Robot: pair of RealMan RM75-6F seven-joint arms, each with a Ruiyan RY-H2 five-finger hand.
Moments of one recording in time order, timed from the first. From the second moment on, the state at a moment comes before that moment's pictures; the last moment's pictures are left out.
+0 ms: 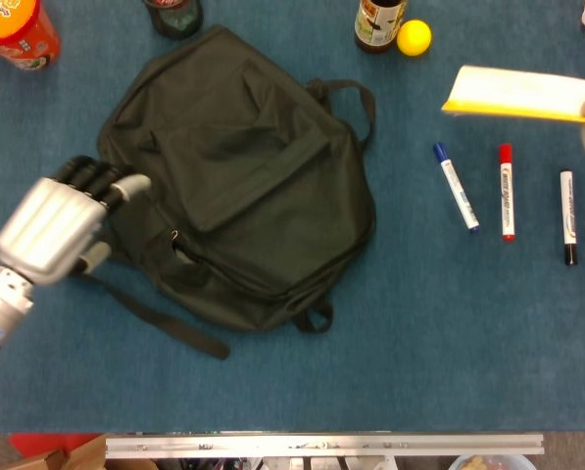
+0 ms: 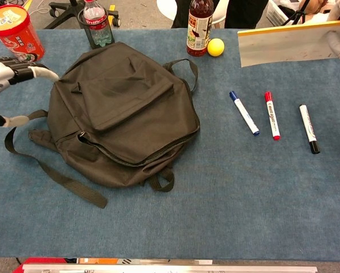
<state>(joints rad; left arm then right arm) -0.42 -1.07 -0.02 -1.73 1.66 1.08 0.12 0.40 -1.49 0.16 -1.10 -1.61 1.60 -0.13</state>
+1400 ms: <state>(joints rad) -0.61 -1.50 -0.01 -1.58 1.50 0.84 0.34 0.33 -1.45 0.18 -1.11 -1.56 1.62 -0.08</state>
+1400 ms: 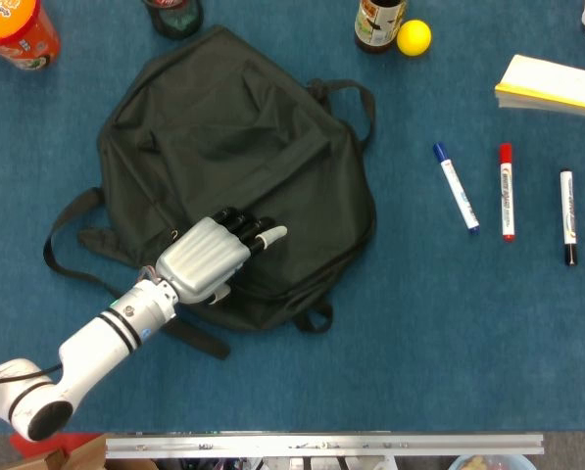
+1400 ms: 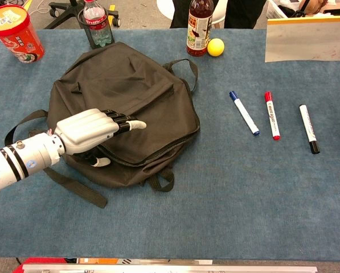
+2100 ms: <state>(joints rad) -0.66 -1.63 -0.07 -1.46 1.47 0.88 0.10 0.32 -1.44 0.19 -1.12 -1.55 1.64 -0.06</state>
